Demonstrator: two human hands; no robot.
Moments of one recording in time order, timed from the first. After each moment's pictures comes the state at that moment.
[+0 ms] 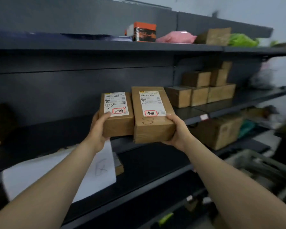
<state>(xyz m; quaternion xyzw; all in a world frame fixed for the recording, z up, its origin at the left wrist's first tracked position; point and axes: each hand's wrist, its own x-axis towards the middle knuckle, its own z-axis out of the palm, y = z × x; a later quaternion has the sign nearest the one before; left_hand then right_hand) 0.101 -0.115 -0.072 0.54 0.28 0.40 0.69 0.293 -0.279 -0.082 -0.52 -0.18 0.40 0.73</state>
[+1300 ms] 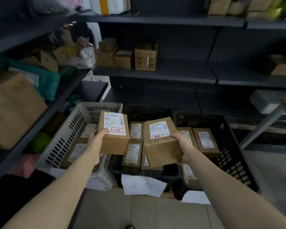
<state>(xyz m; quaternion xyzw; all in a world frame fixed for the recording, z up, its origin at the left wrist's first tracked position) 0.695 -0.613 -0.333 0.67 0.28 -0.11 0.68 0.651 -0.892 -0.354 -0.57 0.43 0.14 0.68</state>
